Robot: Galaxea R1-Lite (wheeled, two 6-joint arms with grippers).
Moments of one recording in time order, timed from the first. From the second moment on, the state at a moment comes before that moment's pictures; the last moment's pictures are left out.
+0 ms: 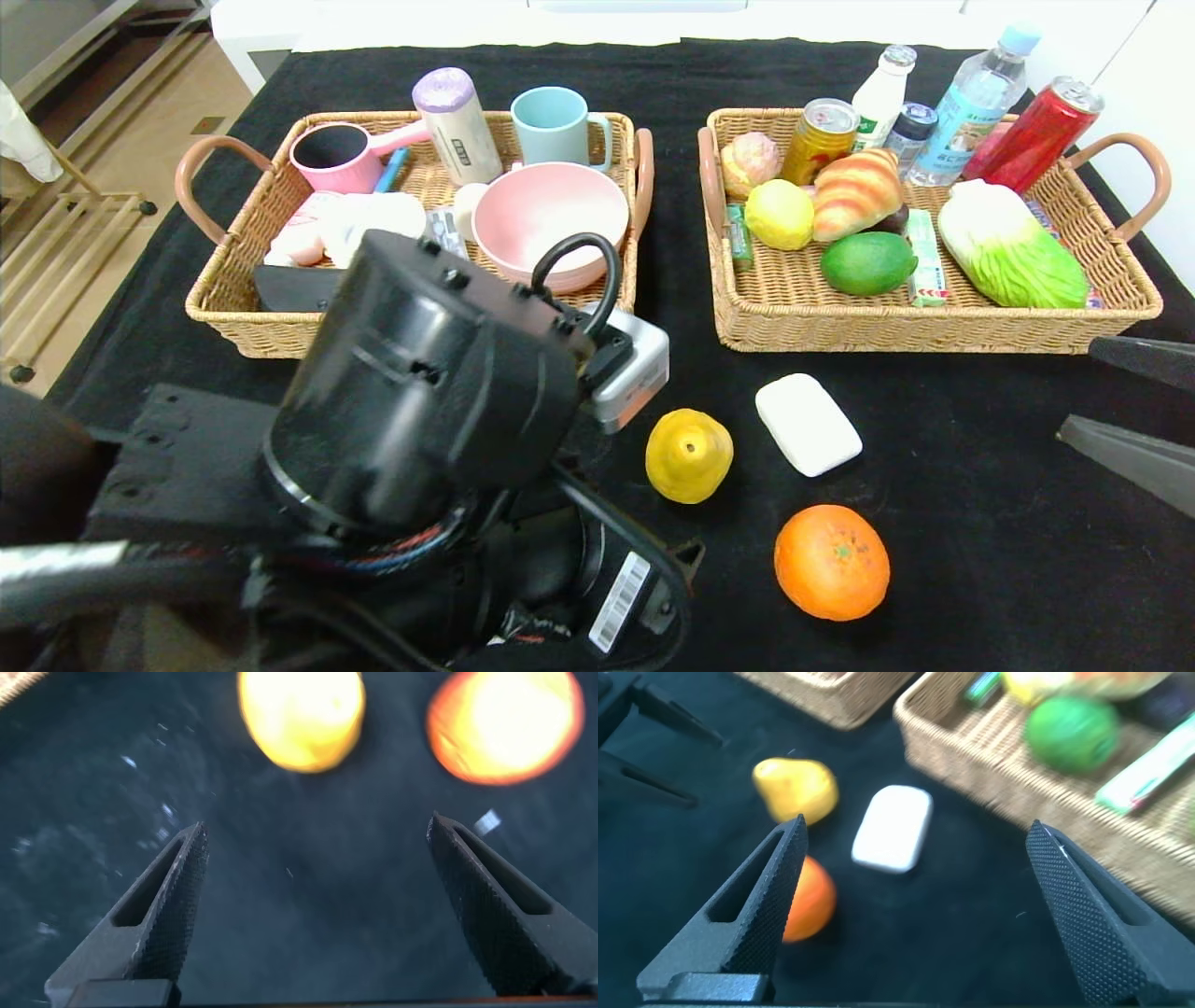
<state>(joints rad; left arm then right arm) -1.02 1.56 -1.14 0.20 0.35 -0.11 -0.08 1.11 -0.54 -0.55 0.84 -0.09</state>
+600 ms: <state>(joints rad) -0.91 1.36 -0.73 -0.34 0.16 0.06 0.13 1.07 -0.55 -0.46 0.66 -0.10</state>
